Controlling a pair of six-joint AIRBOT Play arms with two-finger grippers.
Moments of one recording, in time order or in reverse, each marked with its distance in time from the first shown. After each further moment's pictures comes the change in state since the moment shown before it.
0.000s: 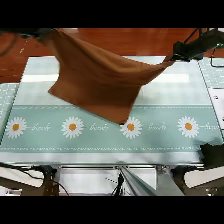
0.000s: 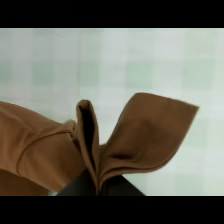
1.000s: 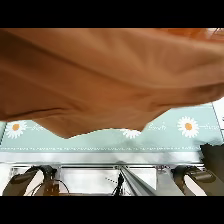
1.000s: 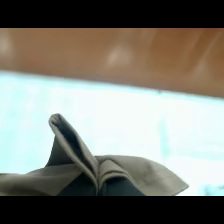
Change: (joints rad) left arm 0.153 0.929 0.039 0.027 -0.380 -0.085; right arm 0.185 0.874 0.001 -0.458 0.289 -0.067
